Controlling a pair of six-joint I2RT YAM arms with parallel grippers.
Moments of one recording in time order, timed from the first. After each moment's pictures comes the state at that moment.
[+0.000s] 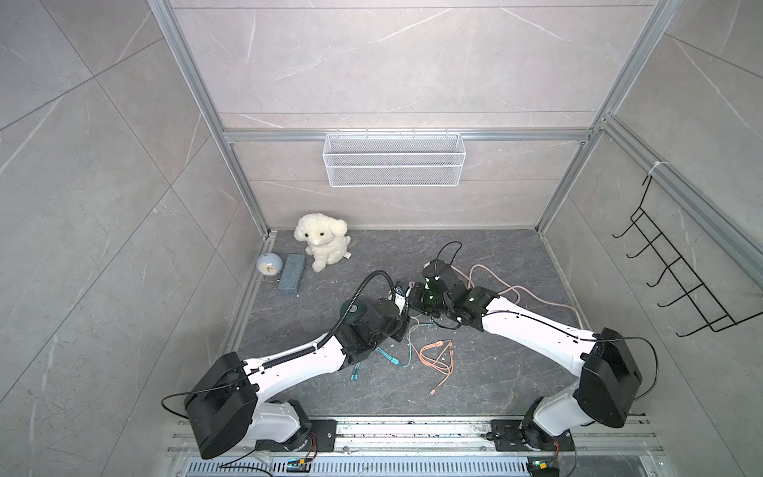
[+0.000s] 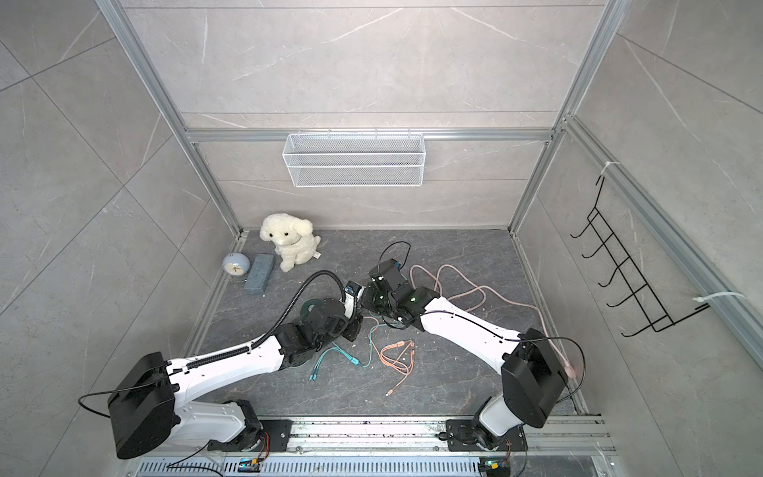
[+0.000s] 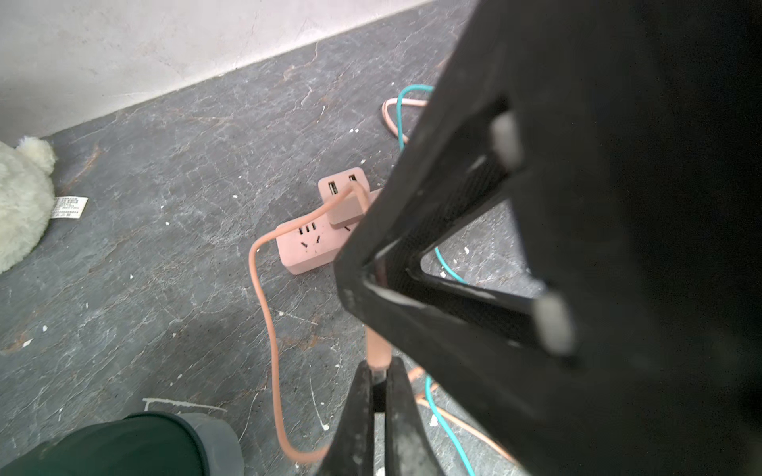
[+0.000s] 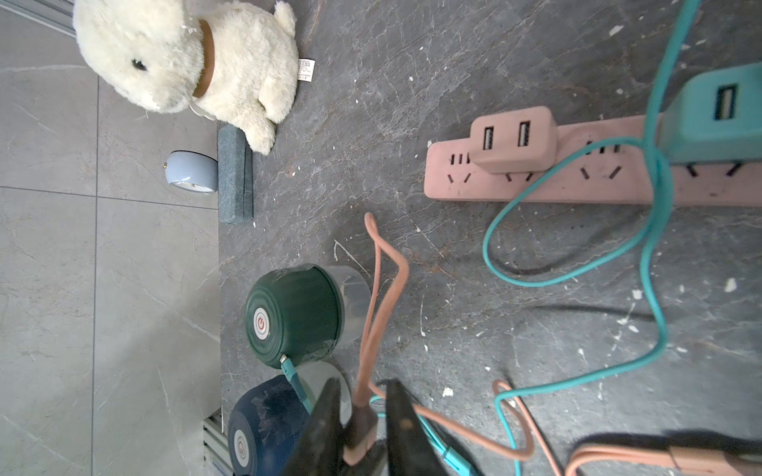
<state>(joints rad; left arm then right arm) -0.94 1.31 0.78 -0.02 -0.24 -0.17 0.77 1.55 1.18 -0.36 -0.03 1.01</state>
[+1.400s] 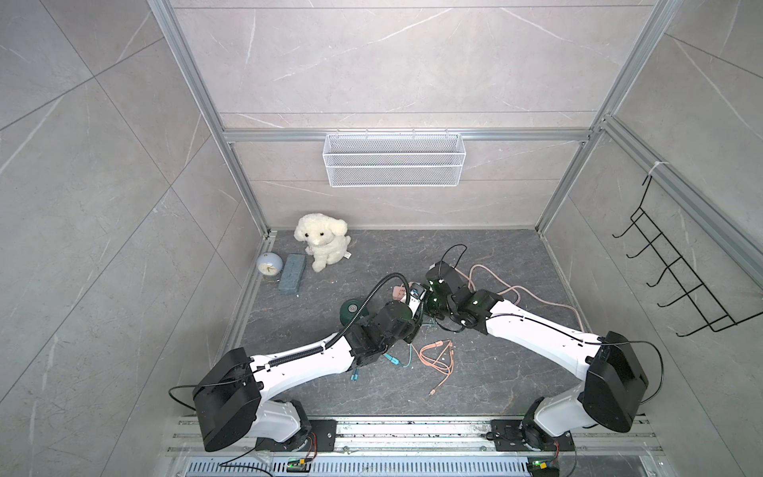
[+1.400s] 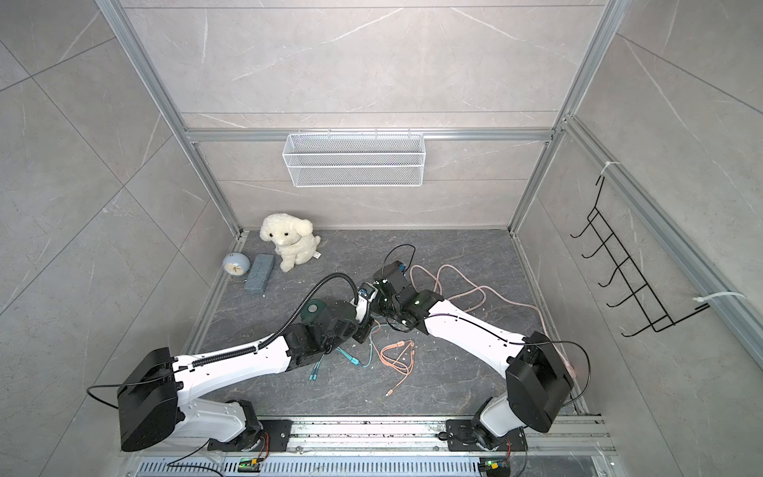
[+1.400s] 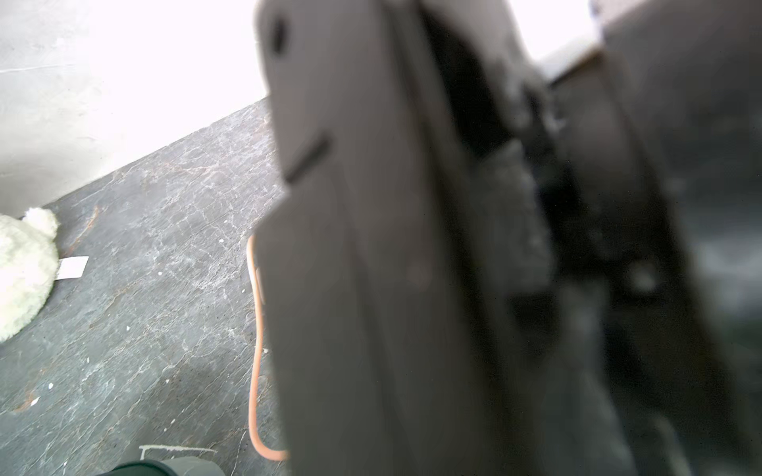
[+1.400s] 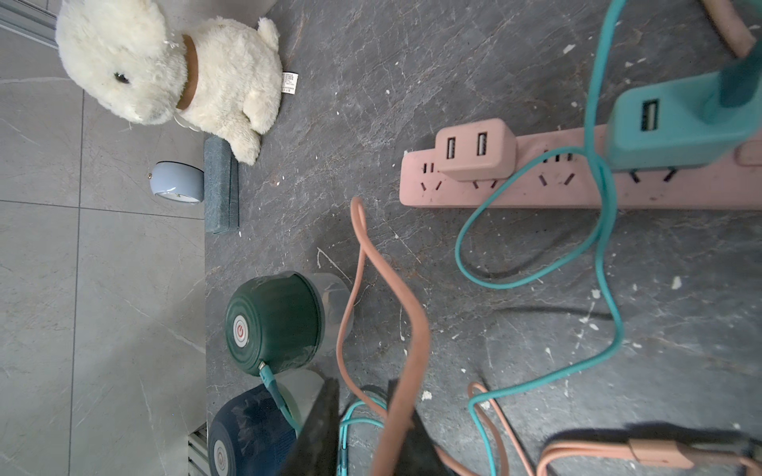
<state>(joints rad) -1.02 1.36 0.85 -0.03 -0.32 -0.11 0.77 1.50 1.12 -0.36 0.01 1.00</state>
